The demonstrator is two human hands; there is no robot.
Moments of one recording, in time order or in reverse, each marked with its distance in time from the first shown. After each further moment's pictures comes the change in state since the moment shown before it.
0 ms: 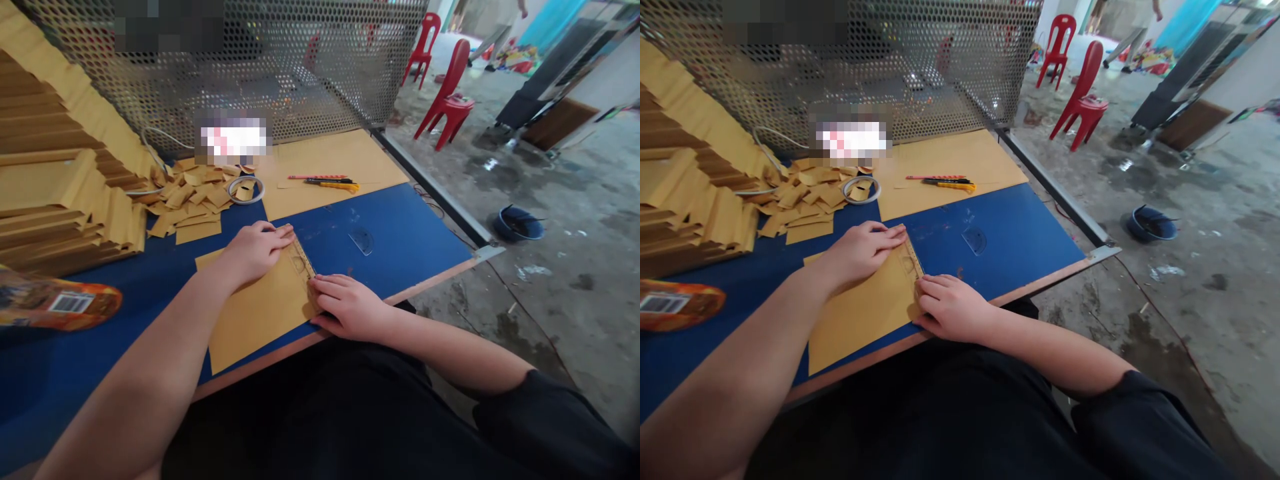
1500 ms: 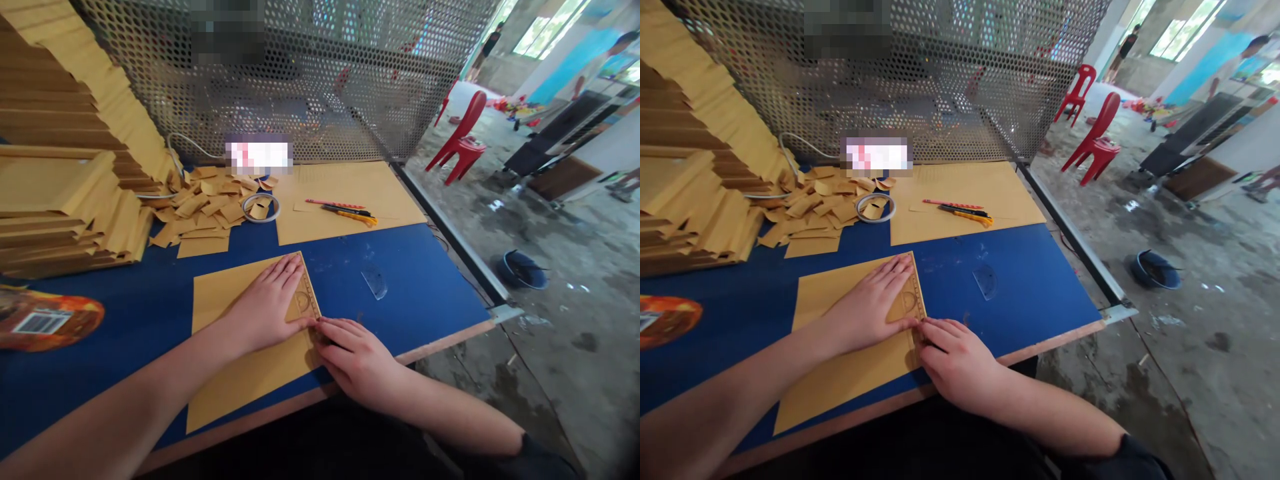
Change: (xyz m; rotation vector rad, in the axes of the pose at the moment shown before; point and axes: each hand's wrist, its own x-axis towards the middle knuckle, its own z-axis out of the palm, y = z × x) left_hand -0.033 0.024 0.044 -0.073 0.115 0.057; right_hand 0.007 -0.003 -0.016 0.141 -0.026 0.080
